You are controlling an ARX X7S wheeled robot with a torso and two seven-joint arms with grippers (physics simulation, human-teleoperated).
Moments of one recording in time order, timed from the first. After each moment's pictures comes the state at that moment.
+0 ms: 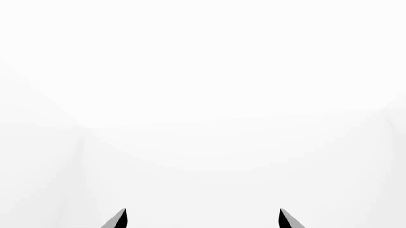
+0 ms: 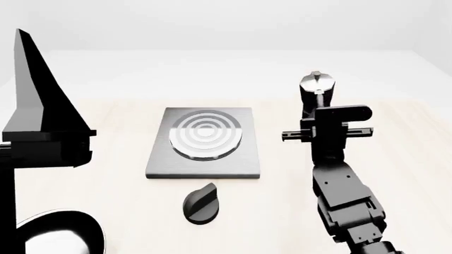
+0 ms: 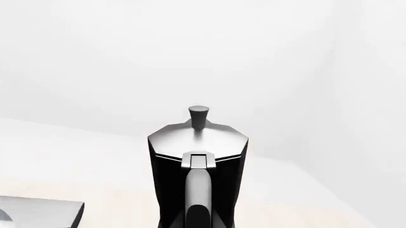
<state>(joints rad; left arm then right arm) -0.37 -0.96 0.28 0.98 -0.53 -0.10 -0.89 0.77 0.27 -0.41 0.58 0.20 0.04 0.34</state>
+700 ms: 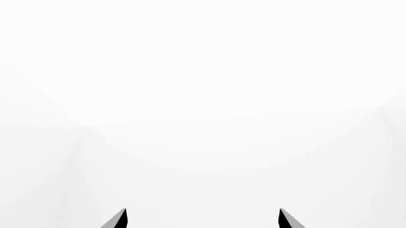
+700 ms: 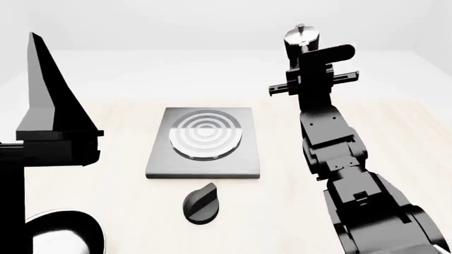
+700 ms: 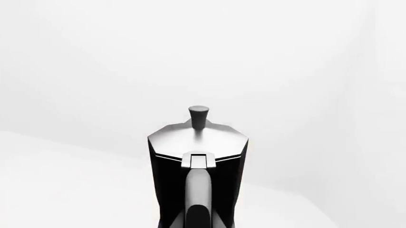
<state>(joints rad) -0.39 -0.94 0.31 0.96 -0.52 -0.10 -0.89 1.26 0.08 -0.44 1.28 0.12 -0.21 0.21</state>
